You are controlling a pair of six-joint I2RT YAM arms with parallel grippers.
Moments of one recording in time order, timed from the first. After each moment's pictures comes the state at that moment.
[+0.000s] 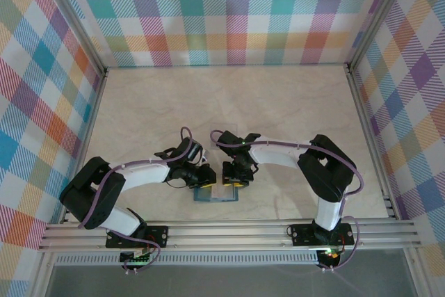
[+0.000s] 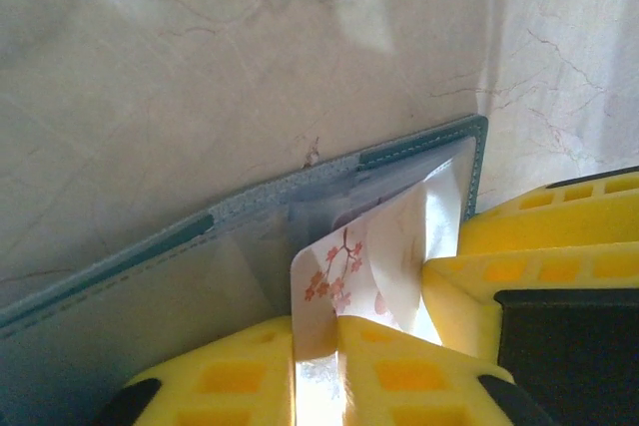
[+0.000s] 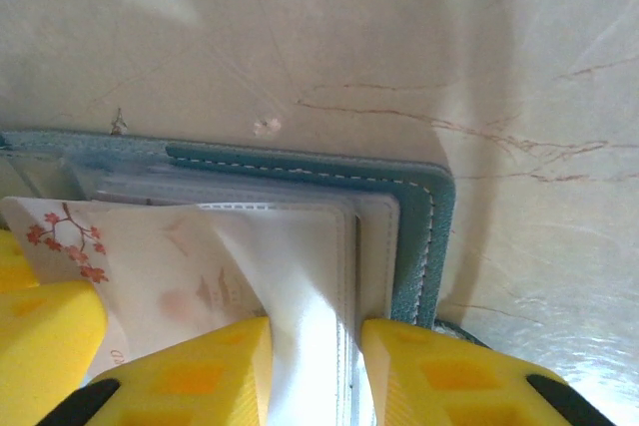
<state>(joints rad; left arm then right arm) -0.66 1.47 0.61 -0.21 0.49 -0.82 0.92 1.82 1.12 -0.73 -0.26 0.88</state>
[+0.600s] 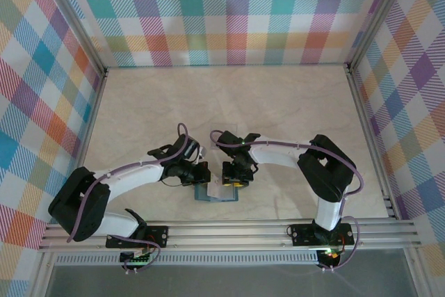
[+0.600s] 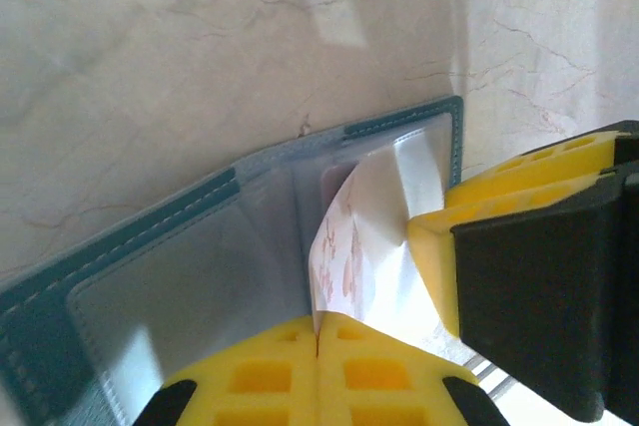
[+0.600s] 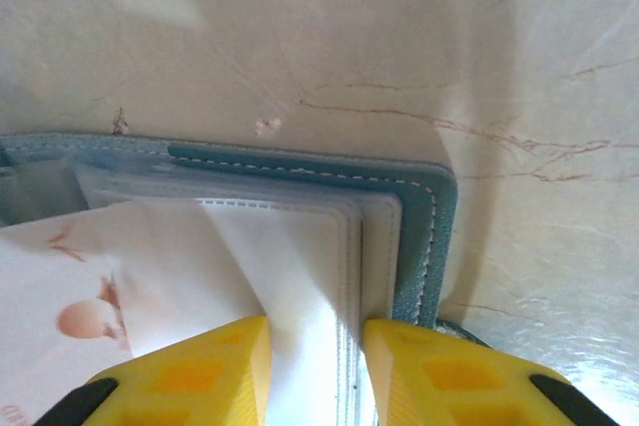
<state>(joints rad) -0.65 1.35 0.67 -0.42 0.40 -0.71 0.92 1.82 1.12 -0.73 -0.26 0.88</state>
